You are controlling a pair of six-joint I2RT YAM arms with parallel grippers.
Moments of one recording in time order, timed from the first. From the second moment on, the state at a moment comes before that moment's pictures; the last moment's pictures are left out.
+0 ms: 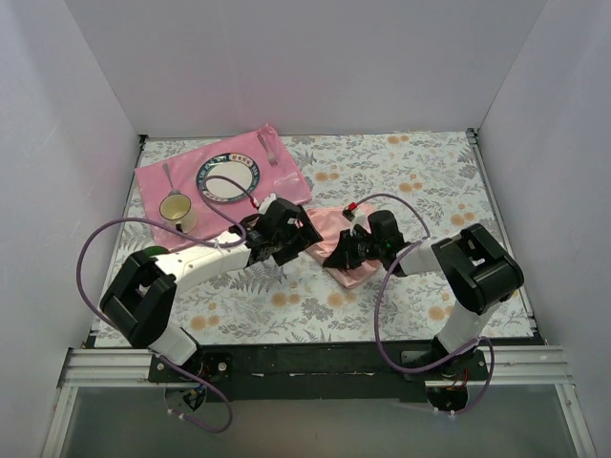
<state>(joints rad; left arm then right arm) -0.75 1.56 0.99 -0.26 -0.10 -1.17 0.55 1.70 0.59 0.48 -0.57 0.36</state>
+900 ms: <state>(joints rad) -0.74 1.80 0.97 0.09 0.07 -0.98 0.36 1.94 0.72 0.42 -1.07 0.48</state>
